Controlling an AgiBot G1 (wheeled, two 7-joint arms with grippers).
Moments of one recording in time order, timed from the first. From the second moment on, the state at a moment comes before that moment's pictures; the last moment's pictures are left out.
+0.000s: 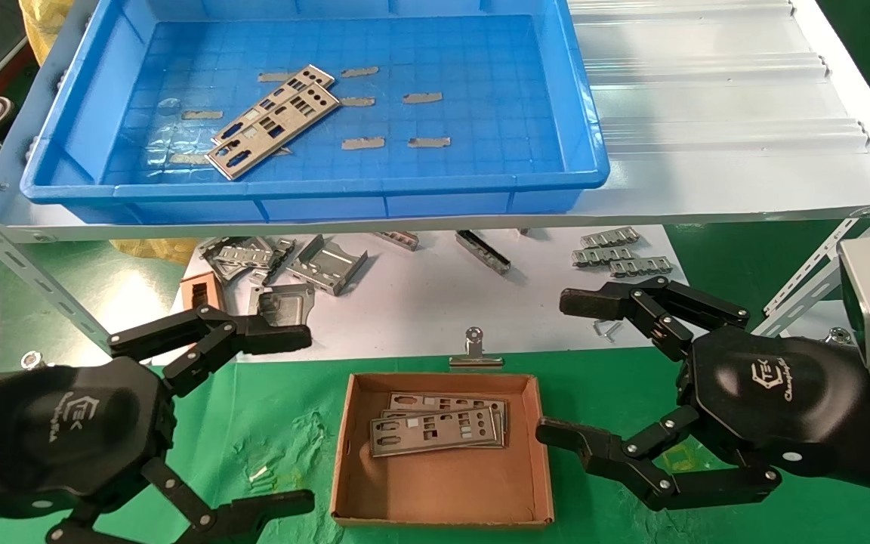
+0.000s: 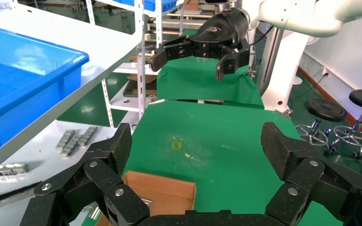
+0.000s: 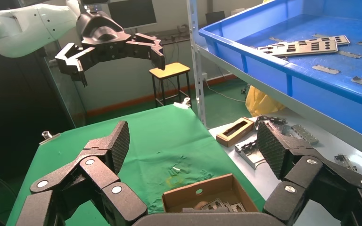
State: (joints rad) left arm -1.07 0.61 0.28 -1.28 0.73 1.50 -0.19; right arm 1.06 -0.54 -0.40 1.20 -0.61 -1.40 0.10
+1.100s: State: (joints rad) left arm -1.07 0.61 0.28 -1.28 0.73 1.50 -0.19; right arm 1.06 -0.54 -0.40 1.20 -0.61 -1.40 0.10
